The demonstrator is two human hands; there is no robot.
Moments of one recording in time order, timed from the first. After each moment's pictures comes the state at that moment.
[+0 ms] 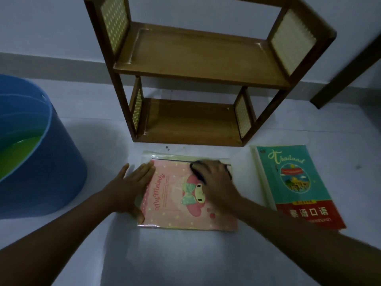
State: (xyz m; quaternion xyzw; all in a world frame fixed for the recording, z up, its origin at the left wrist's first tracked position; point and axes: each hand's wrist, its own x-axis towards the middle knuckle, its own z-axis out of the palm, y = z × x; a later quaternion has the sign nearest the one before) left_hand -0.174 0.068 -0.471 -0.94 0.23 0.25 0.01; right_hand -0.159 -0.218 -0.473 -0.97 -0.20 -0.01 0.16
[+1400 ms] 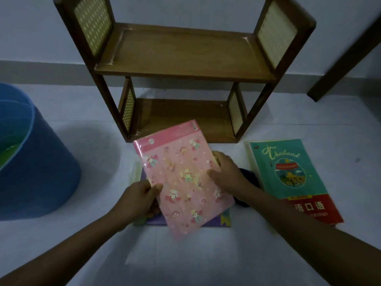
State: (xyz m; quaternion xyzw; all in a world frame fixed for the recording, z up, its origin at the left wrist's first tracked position) left_hand -0.210 -0.023 -0.405 -0.85 -0.11 0.23 -0.46; right_hand -0.148 -0.262 -0.413 -0.90 0.02 0.18 0.40
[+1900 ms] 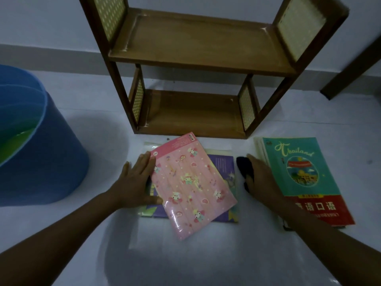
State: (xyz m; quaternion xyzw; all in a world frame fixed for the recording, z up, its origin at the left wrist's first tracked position) left_hand -0.182 0.039 -0.493 -0.96 0.16 0.20 -0.13; right_hand -0.160 -0.345 -0.483 -0.97 -0.02 0.05 0.24
